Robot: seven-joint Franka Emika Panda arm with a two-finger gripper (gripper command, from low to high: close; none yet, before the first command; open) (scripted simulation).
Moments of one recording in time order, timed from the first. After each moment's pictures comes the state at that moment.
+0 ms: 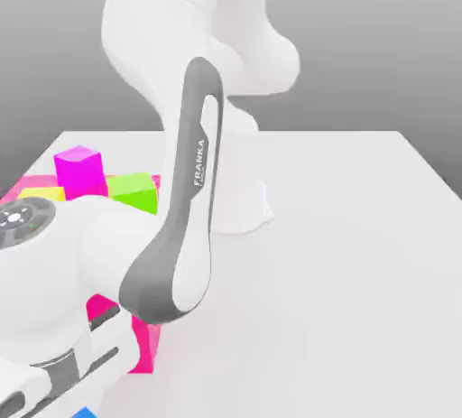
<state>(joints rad) -0.01 0.60 -0.30 -2.10 0.36 2.65 -0.67</state>
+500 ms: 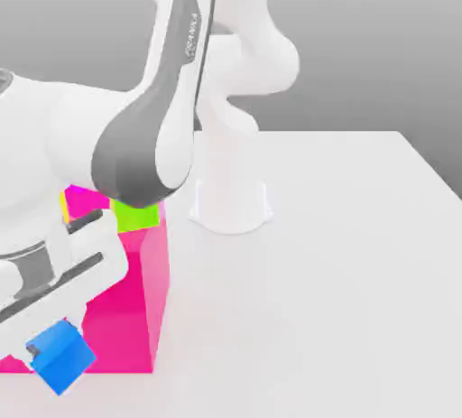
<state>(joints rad) 0.08 0.23 -0.46 -2.18 0.14 2.29 -0.48</state>
